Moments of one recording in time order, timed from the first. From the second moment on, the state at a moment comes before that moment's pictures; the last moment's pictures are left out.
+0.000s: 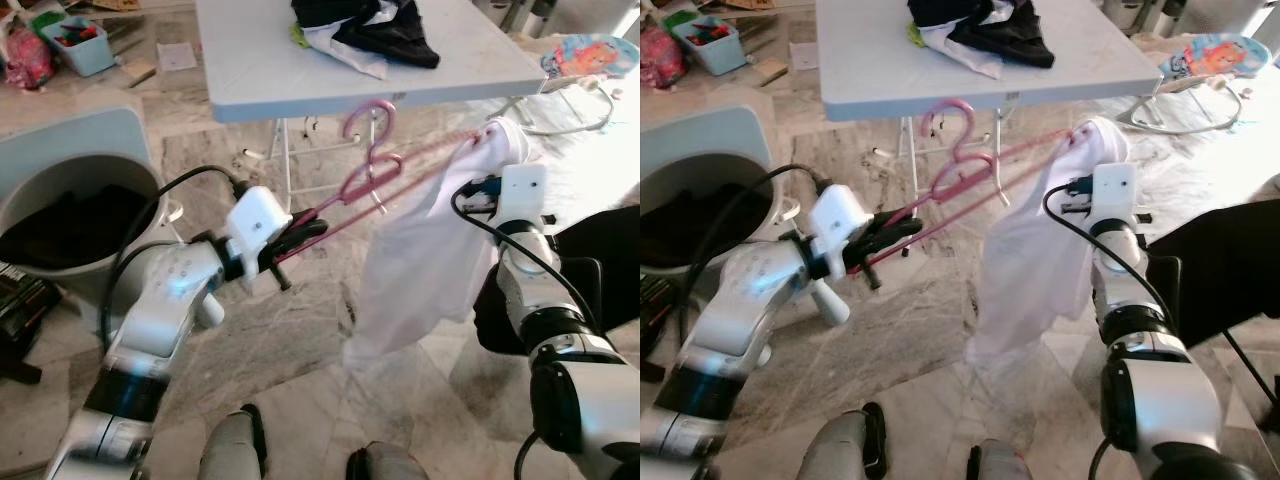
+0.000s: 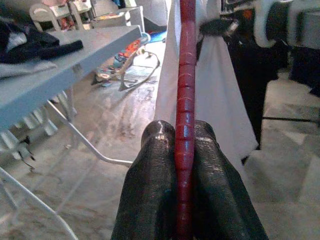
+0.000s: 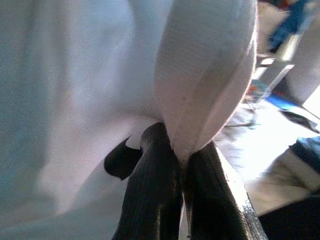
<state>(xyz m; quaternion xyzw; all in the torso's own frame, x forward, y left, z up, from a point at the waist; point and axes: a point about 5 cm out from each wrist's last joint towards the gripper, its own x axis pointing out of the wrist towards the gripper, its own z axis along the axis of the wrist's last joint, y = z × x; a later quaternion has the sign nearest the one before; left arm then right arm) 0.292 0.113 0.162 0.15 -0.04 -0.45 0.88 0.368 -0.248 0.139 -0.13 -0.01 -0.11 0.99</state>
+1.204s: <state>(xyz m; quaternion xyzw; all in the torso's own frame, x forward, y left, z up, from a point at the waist) 0.270 0.176 0.134 0.11 -0.02 -0.09 0.99 0.330 -0.225 0.119 -0.04 -0.03 -0.01 1.00</state>
